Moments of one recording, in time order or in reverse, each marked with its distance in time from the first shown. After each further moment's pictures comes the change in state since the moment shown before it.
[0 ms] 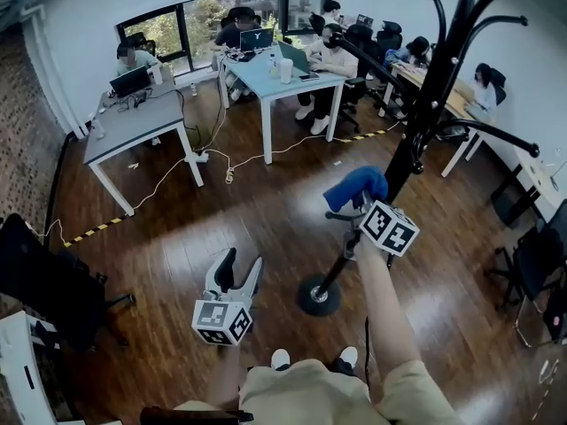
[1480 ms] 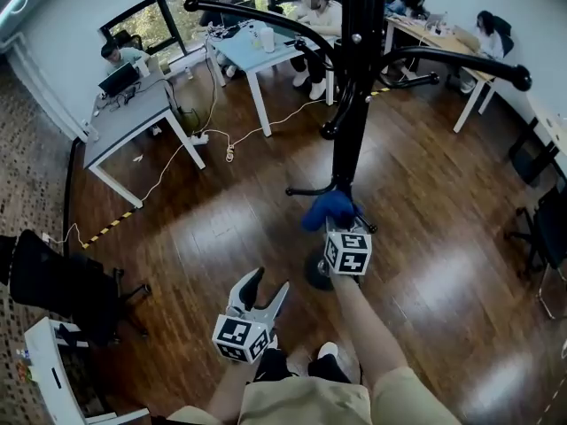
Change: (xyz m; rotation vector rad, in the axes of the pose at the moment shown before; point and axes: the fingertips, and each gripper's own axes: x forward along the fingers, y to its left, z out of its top) left arm 0.012 -0.137 -0.107 0.056 0.285 -0.158; right arm -0.021 -0.079 -0.158 -0.227 0.181 0.019
